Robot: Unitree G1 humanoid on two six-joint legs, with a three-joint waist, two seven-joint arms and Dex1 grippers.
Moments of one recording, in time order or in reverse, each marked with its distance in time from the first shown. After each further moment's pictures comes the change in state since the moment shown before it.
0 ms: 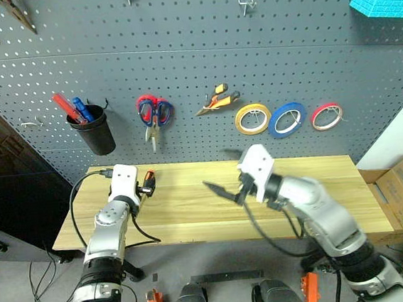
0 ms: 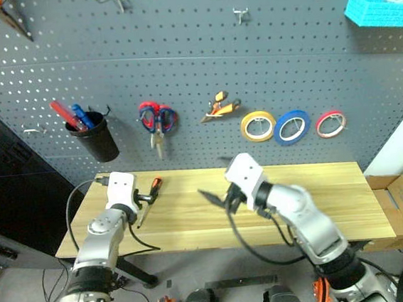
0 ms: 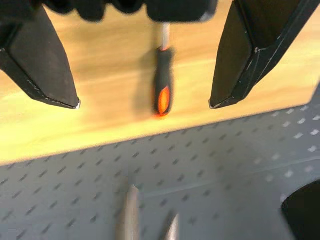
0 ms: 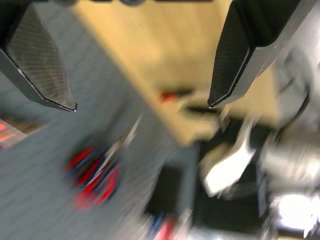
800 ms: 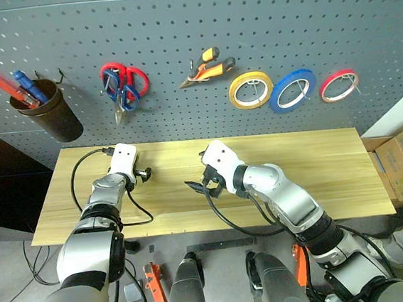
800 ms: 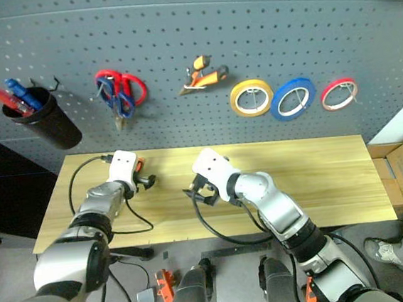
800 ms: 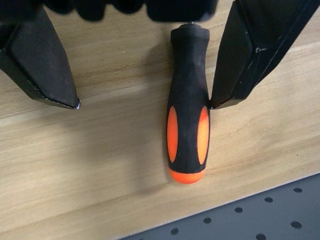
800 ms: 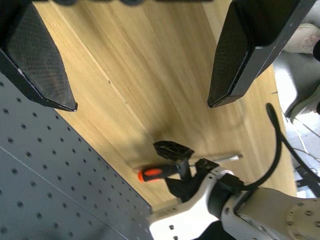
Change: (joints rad) left arm -0.499 0.055 -0.055 0.779 0.100 -0.128 -0.059; right arm -0.241 0.151 0.035 0.208 -0.097 0.186 -0.027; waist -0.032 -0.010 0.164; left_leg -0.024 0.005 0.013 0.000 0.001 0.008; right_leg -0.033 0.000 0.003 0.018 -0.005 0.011
